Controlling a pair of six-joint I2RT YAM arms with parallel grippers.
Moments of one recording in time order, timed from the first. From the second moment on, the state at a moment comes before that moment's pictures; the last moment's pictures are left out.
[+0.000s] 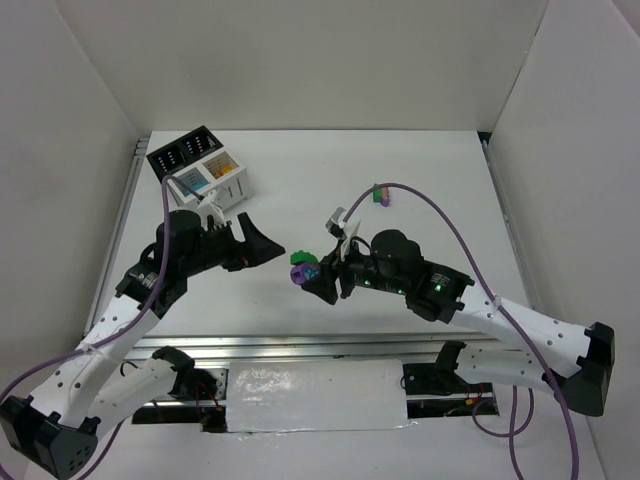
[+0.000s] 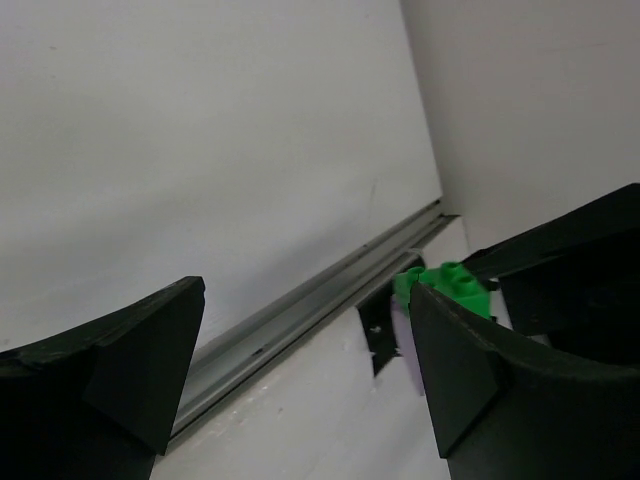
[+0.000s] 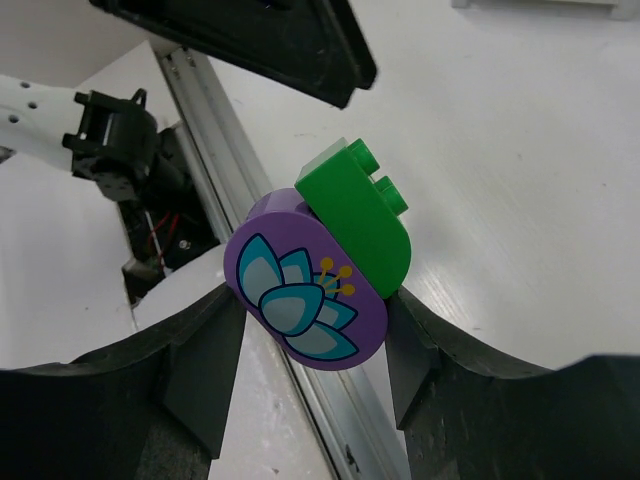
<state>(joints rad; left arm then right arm) -0.43 0.85 0.84 -0.41 0.35 -0.73 0.98 0.98 0.87 -0.18 -0.16 0.24</state>
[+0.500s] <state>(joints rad) -0.48 0.87 0.84 -0.25 0.53 -0.85 1.10 1.12 0.99 -0.21 -0.10 0.20</state>
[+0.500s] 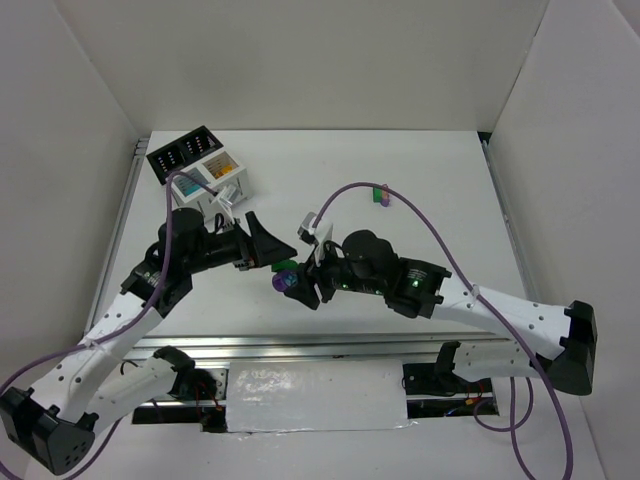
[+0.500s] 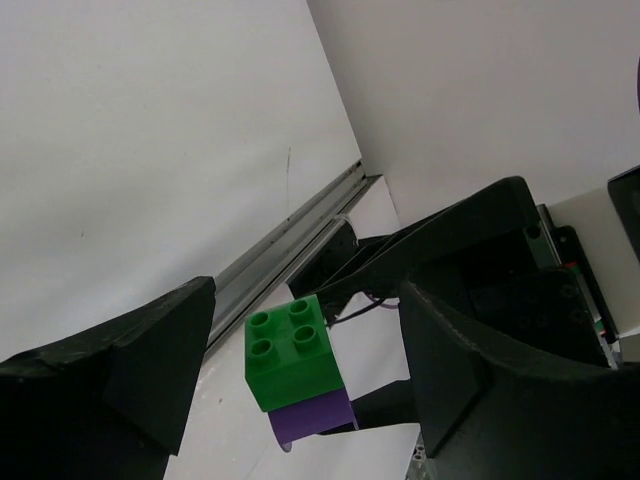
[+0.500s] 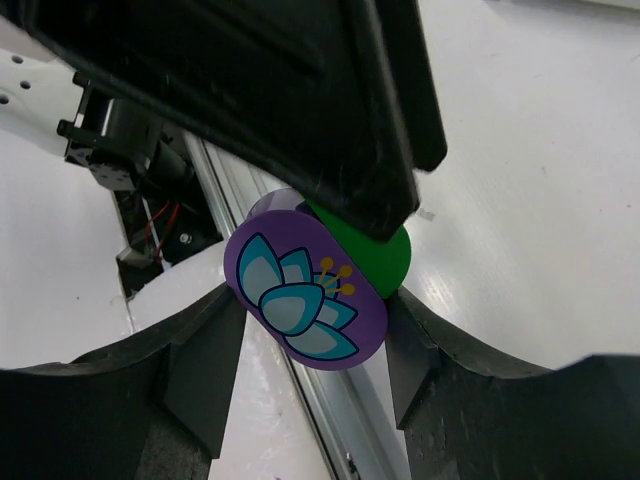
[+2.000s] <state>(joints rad) -0.52 0.79 0.82 0.17 0.69 -0.79 0.99 0.80 0.81 0.03 -0.33 0.52</state>
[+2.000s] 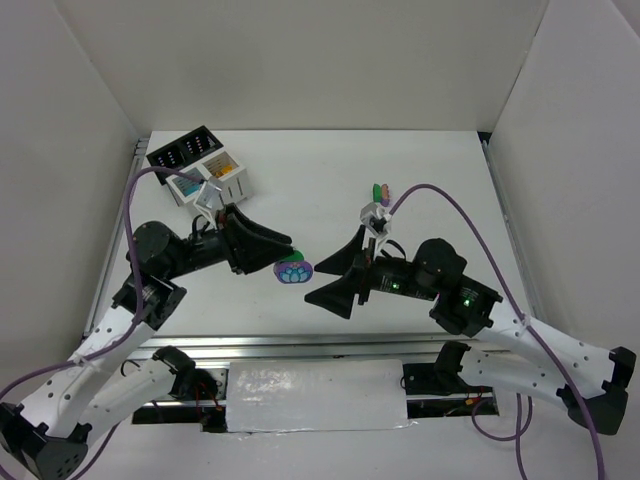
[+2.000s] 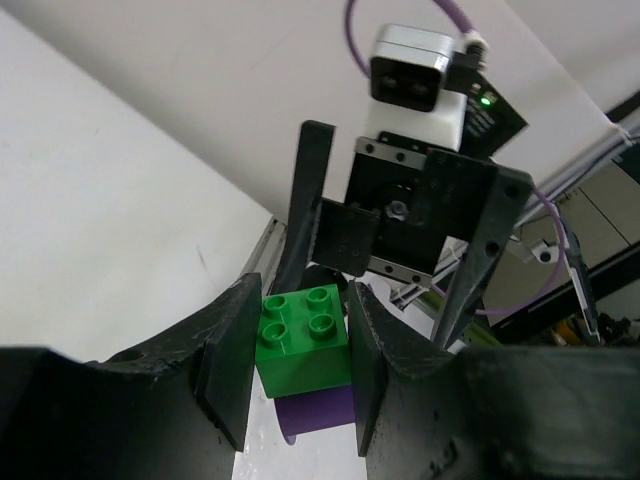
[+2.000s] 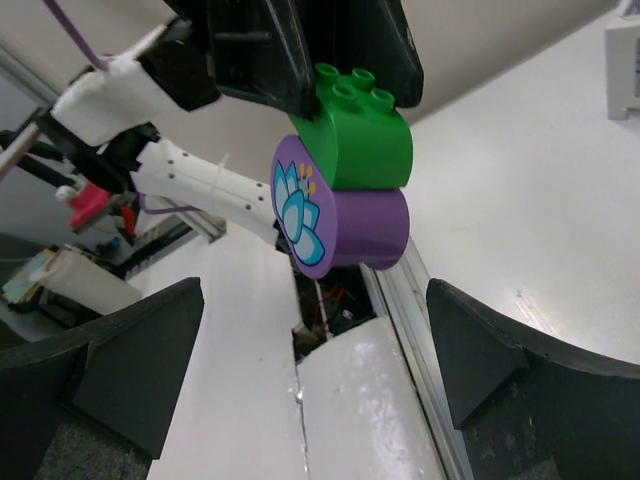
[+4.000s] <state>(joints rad) 0.10 1.74 1.75 -0.56 -0.20 -0.56 0.95 0.77 0.82 -0.23 -0.12 0.48</state>
